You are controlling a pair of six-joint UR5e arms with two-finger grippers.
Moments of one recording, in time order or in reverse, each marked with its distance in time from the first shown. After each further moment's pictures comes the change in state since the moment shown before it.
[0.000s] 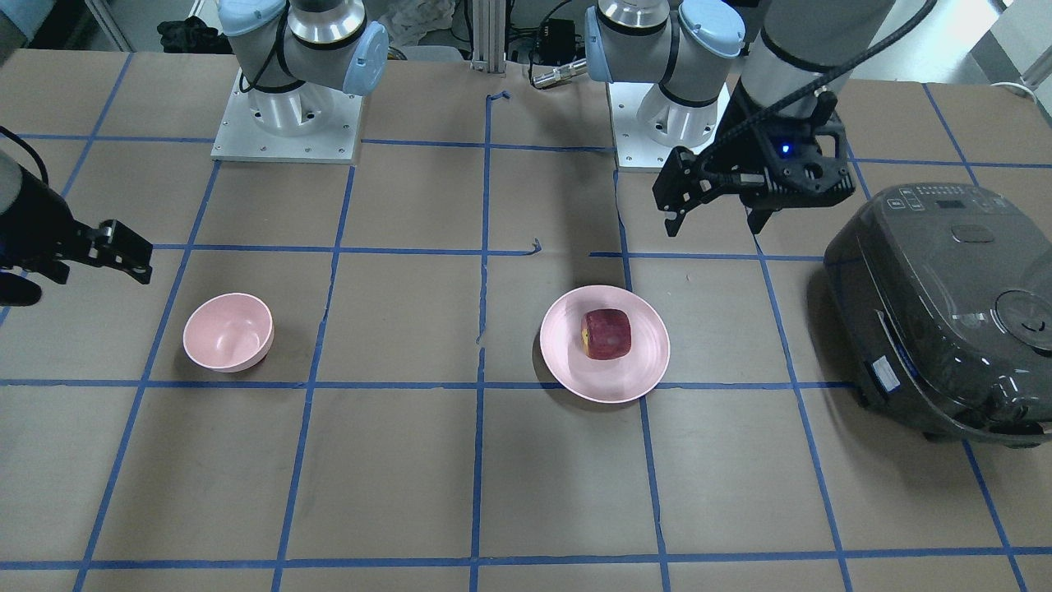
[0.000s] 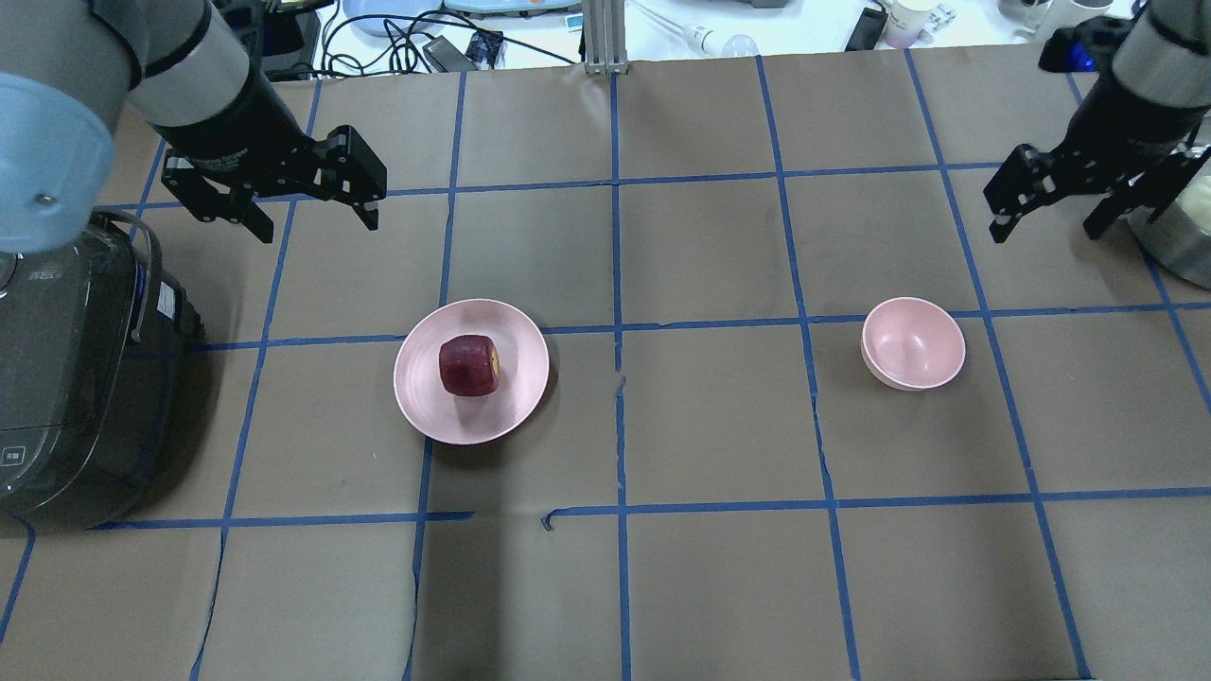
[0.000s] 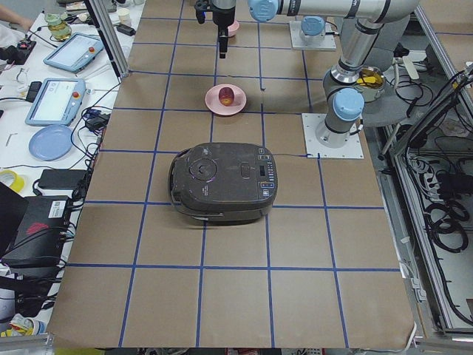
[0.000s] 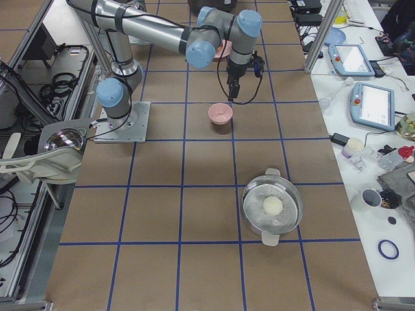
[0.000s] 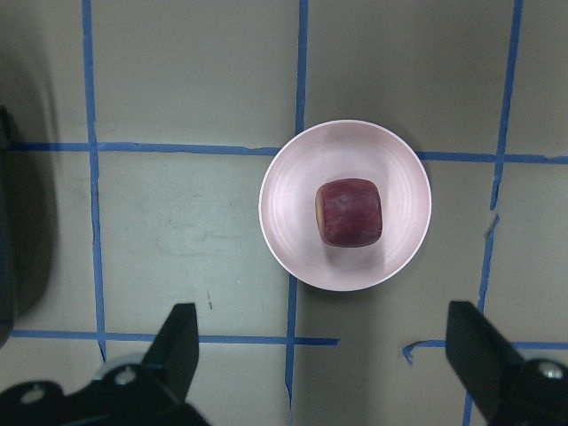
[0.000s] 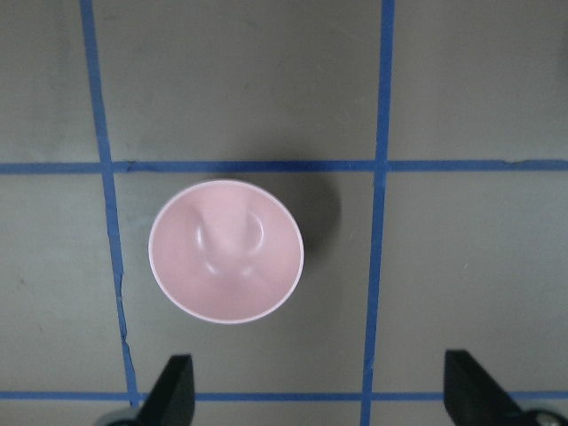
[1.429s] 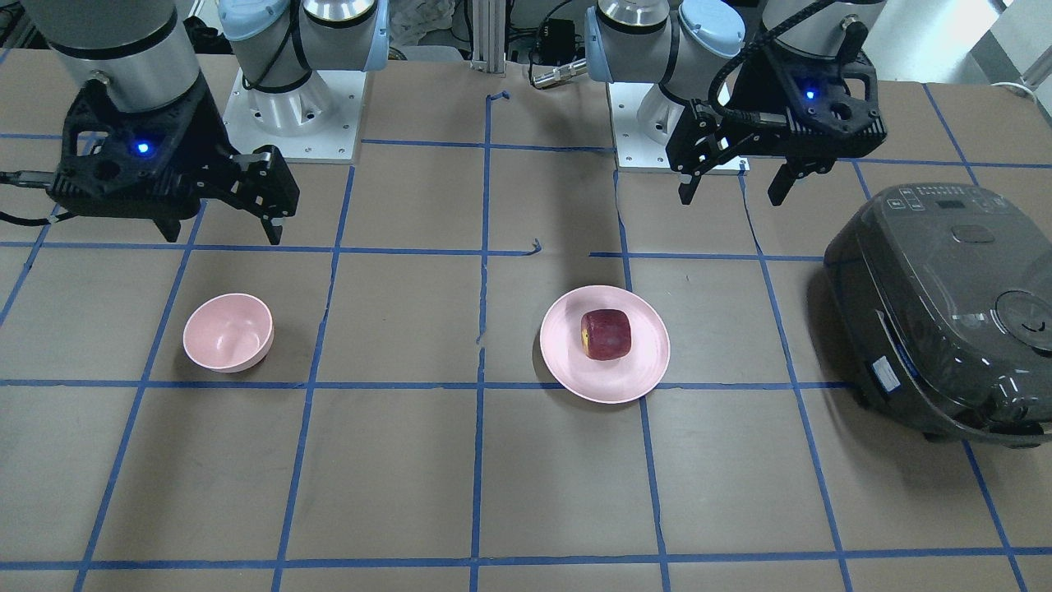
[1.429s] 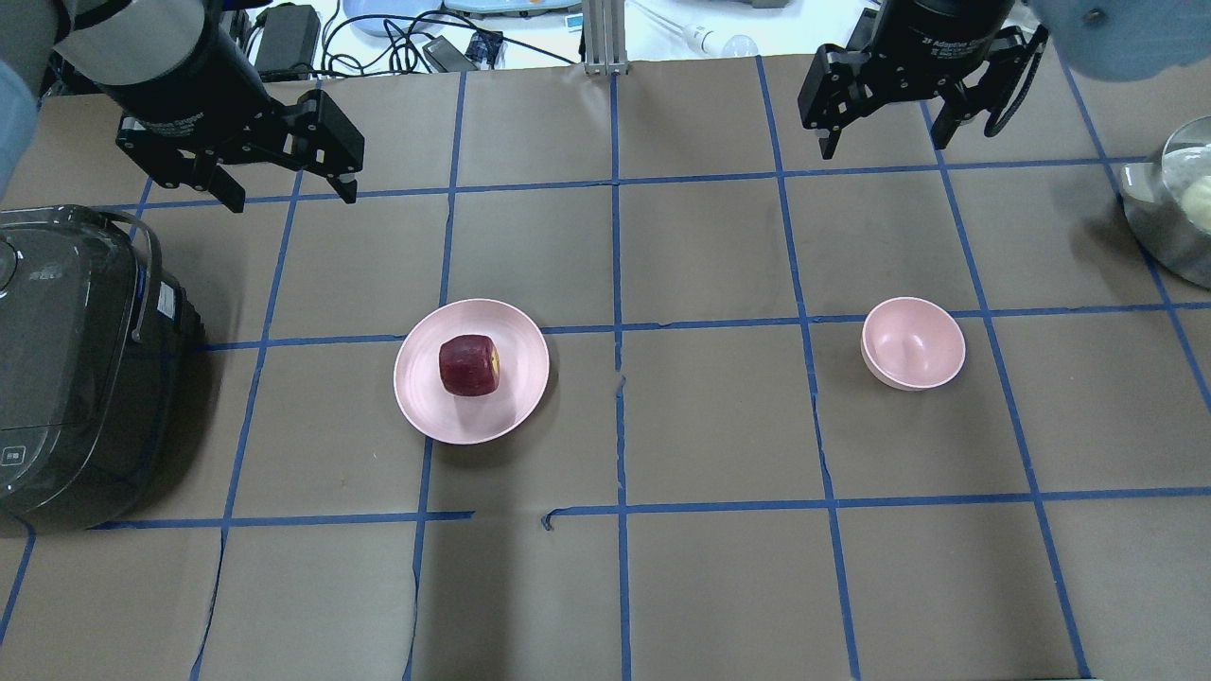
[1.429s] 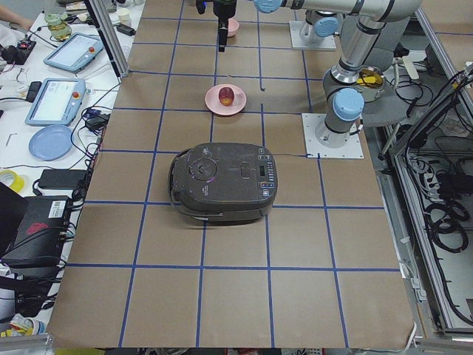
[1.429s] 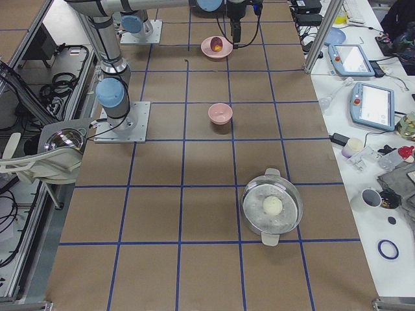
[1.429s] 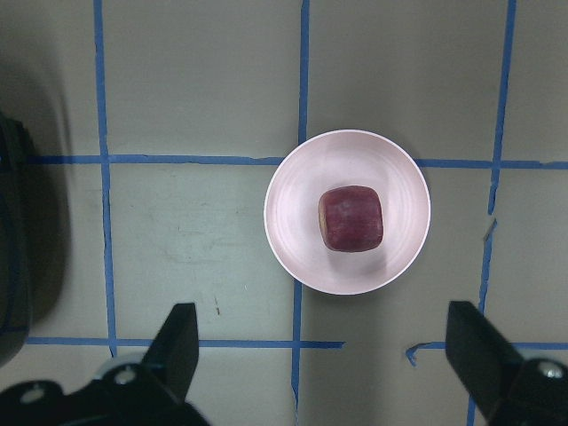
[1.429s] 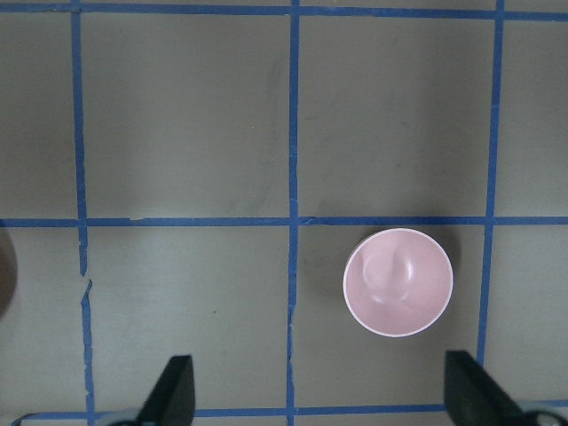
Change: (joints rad) left arm 0.003 0.038 0.113 -0.105 0.004 0.076; right arm 0.339 -0.039 -0.284 0.158 -0.015 0.334
